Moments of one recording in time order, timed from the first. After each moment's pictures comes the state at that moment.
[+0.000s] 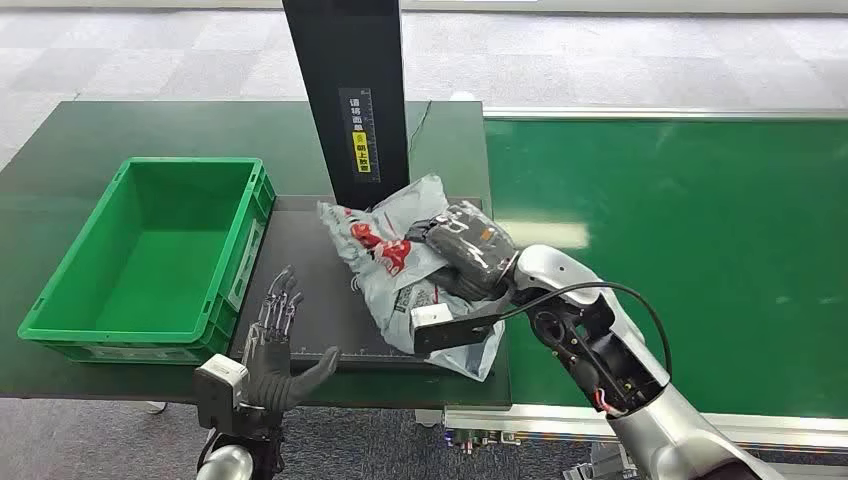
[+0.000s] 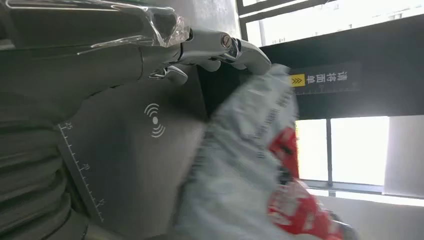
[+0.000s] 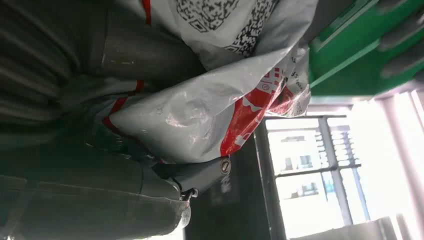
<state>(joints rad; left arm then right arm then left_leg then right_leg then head) 0.00 -0.12 -0.26 -1.44 -0.05 -0.03 -0.46 -0.69 -0.12 0.71 -1.13 0.79 0.10 -0.46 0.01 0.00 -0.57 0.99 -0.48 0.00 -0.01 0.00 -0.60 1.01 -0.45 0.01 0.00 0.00</state>
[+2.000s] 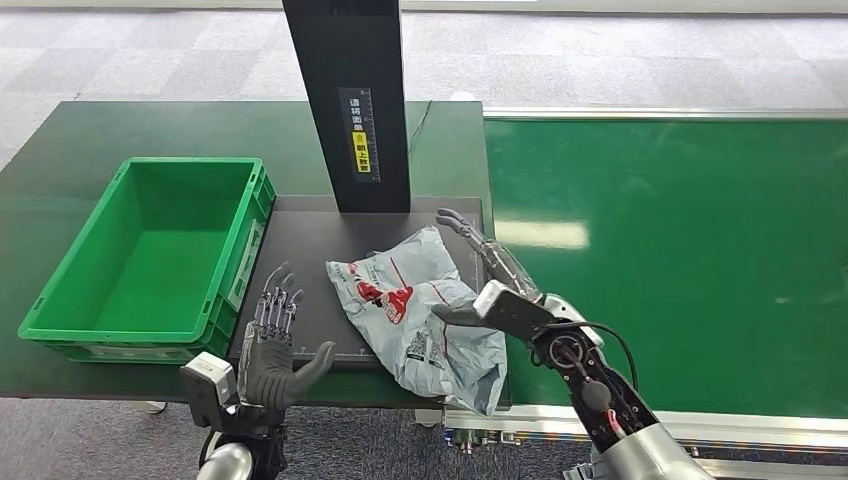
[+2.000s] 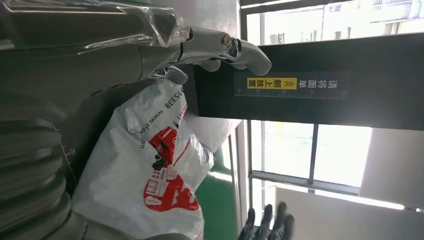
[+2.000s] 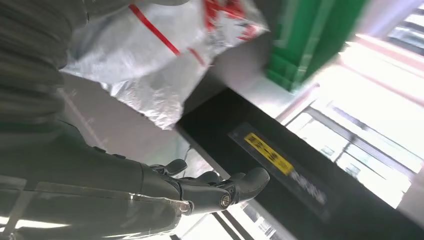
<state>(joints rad) 0.00 -0.10 -0.30 -1.45 0.08 -0.03 -0.48 -0.52 -0.10 0.50 -0.96 0.20 0.10 -0.60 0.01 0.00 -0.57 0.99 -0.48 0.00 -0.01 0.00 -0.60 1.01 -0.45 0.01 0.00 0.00</state>
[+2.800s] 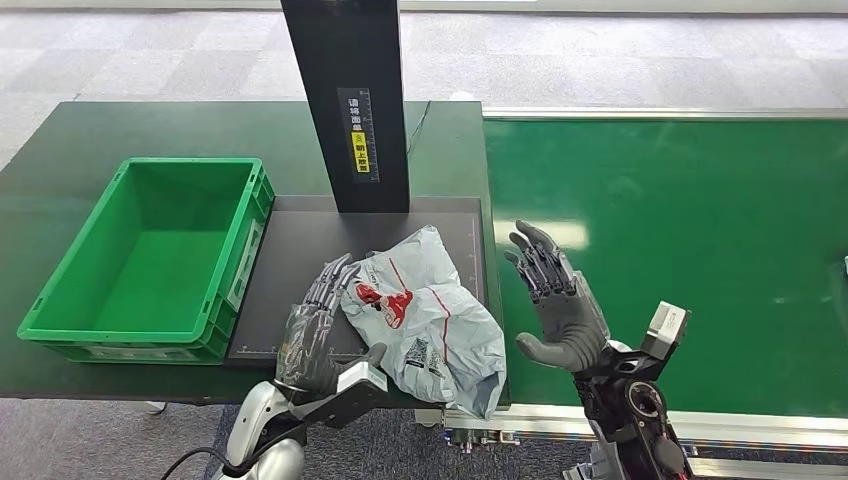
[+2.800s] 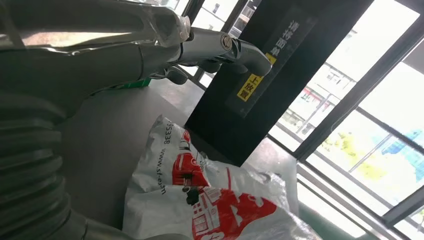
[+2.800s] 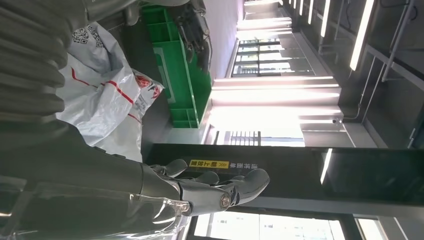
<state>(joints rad) -0.12 -0.09 -0.44 -1.36 -0.88 0.26 -0.16 -0.24 -0.09 0.18 -1.25 -0.26 0.57 -0.57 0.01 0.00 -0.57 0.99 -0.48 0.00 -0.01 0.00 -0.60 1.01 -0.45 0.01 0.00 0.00</state>
